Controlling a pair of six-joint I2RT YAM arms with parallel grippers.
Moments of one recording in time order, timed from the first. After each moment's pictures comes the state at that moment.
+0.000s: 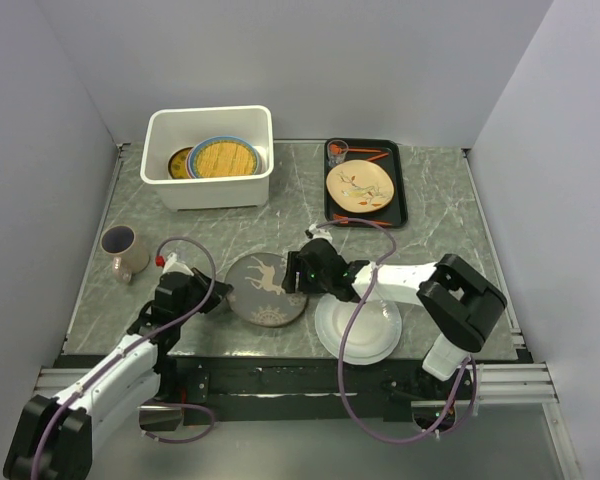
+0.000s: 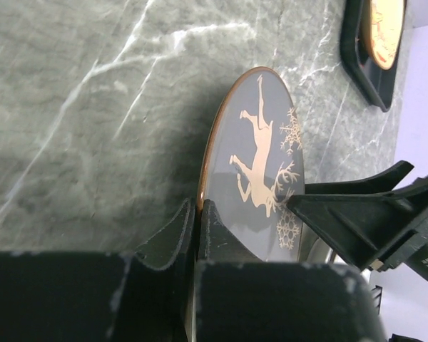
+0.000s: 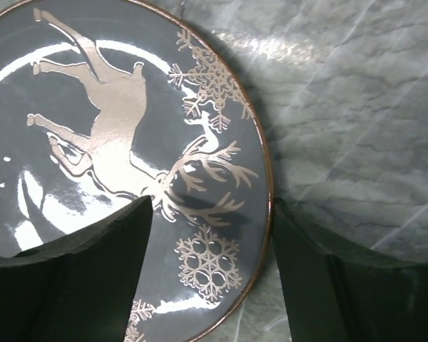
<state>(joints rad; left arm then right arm) -0.34 0.75 0.13 0.13 0.07 -0.96 0.86 1.65 0.80 0.05 0.09 0.76</state>
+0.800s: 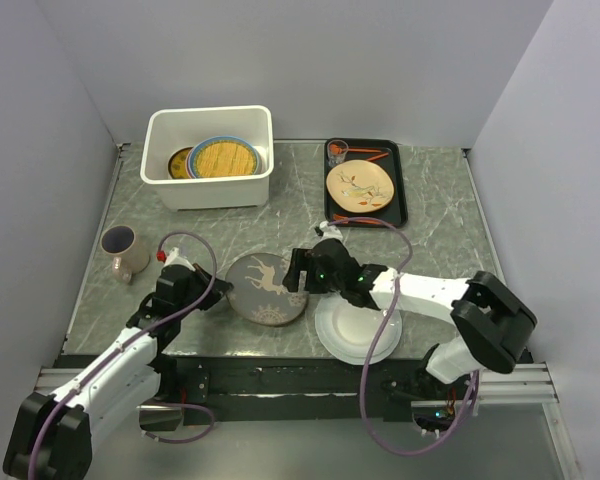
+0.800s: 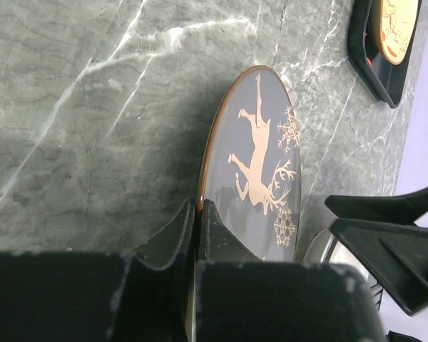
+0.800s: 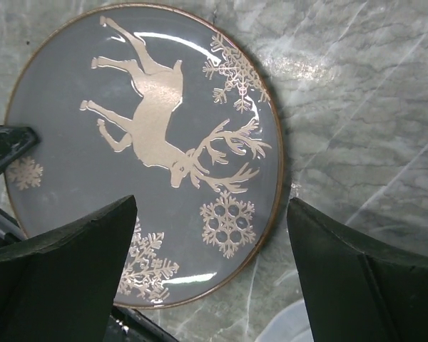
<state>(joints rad) -0.35 0.77 0.22 0.01 0.07 -0.96 0.87 1.47 0.74 0.01 0.10 0.77</state>
